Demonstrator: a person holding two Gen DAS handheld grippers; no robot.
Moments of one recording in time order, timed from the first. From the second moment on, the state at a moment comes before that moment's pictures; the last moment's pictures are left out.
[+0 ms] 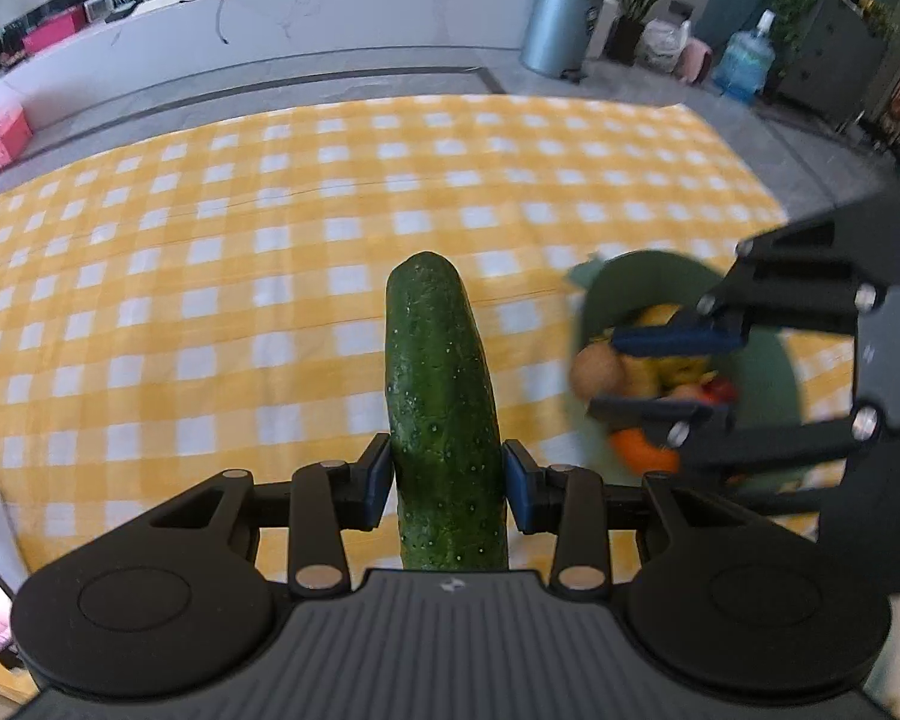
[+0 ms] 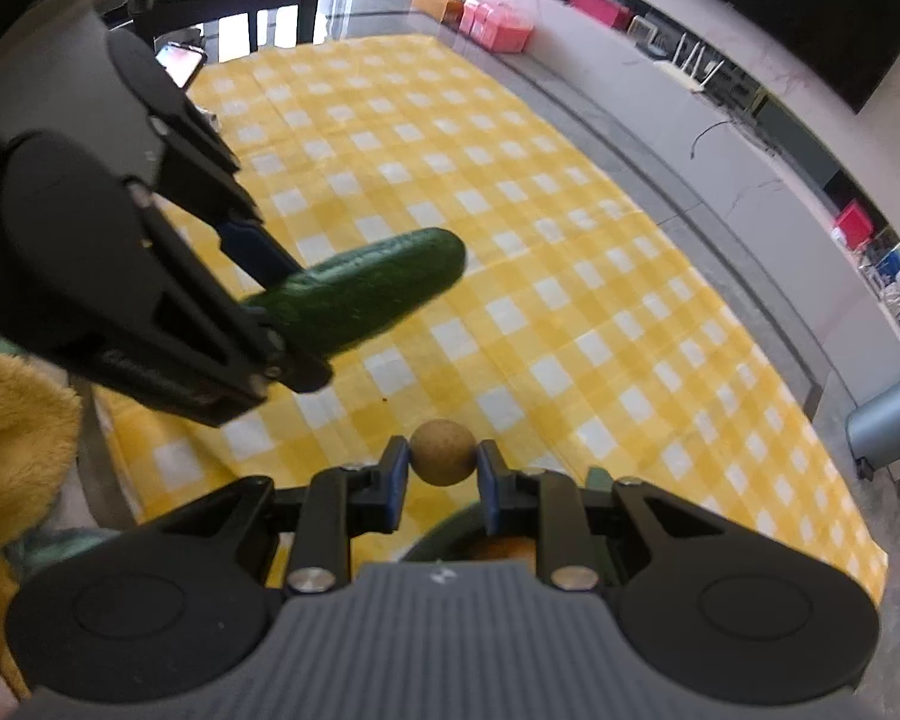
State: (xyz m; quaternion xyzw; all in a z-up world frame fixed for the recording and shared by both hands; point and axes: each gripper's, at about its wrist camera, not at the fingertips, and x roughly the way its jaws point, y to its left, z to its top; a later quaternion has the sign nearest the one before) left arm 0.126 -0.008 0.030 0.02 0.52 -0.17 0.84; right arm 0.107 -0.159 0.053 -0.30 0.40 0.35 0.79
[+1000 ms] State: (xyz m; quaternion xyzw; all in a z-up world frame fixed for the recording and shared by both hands) left arm 0.142 -0.156 0.011 0.03 0.50 -0.34 0.79; right arm 0.047 -0.322 0.044 -0.14 0.42 0.18 0.88
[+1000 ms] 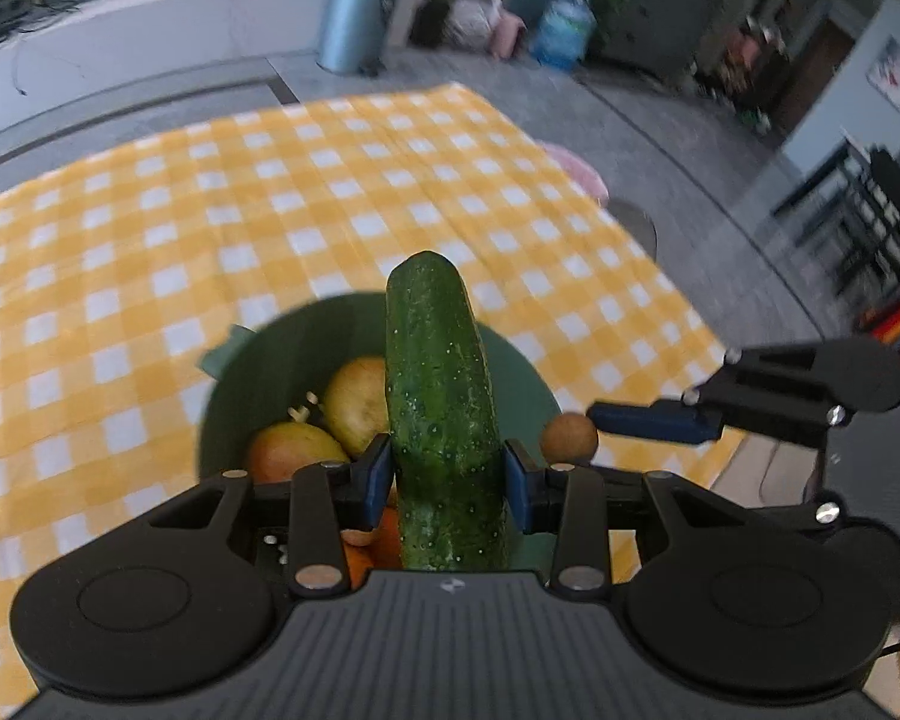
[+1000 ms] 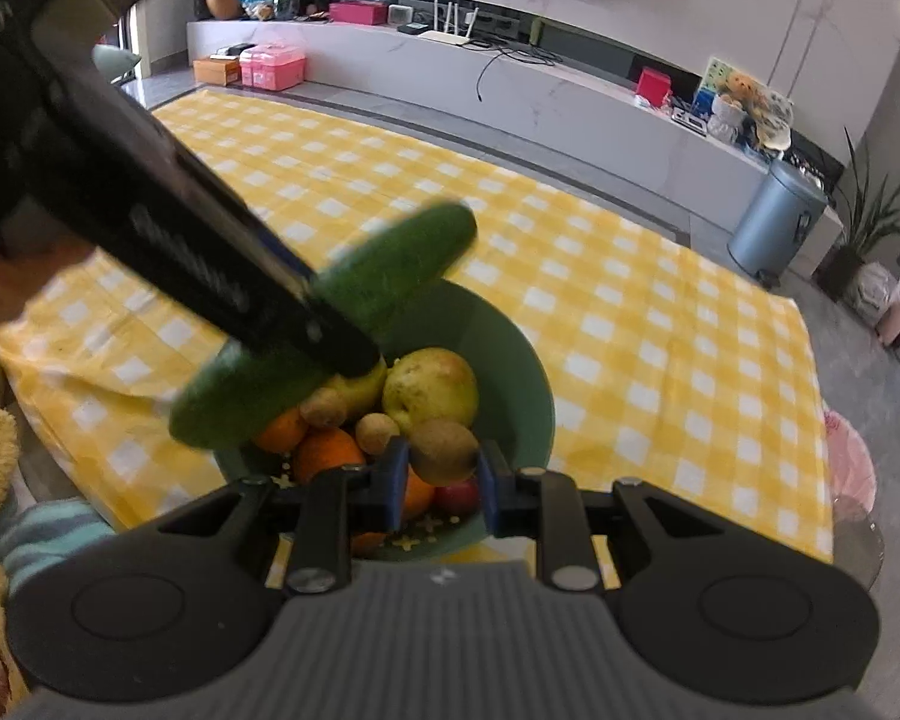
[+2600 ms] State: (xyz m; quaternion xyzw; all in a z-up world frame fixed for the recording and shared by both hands) left arm 0.116 -0.135 -0.027 0.08 0.54 -0.37 0.75; right arm 0.082 -0.307 0.009 -0.22 0.51 0.23 0.80
